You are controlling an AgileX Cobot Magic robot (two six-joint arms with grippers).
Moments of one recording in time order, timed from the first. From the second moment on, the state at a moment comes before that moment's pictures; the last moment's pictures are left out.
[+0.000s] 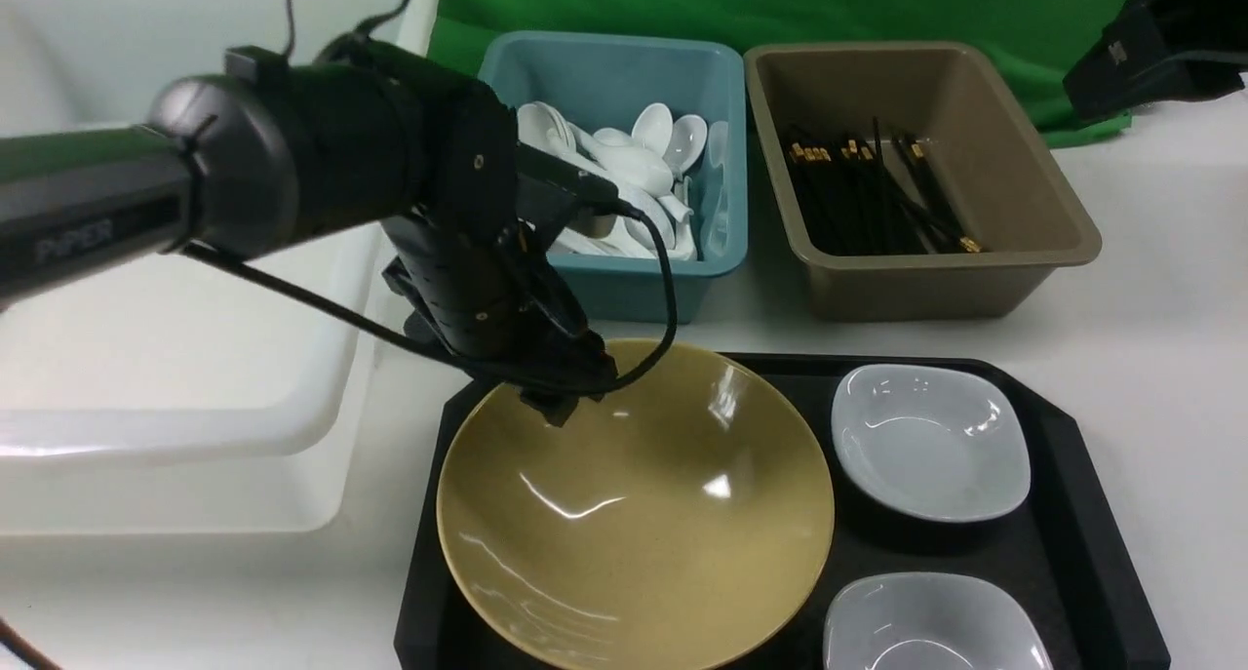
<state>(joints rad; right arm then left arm) 0.24 1.49 -1.68 0.21 1.17 -0.25 -0.51 1.87 -1.42 0.09 0.86 0.00</state>
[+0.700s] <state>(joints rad) 0.24 1.49 -1.67 0.21 1.16 -0.25 -0.51 1.88 -1.43 0.01 1.00 -0.08</state>
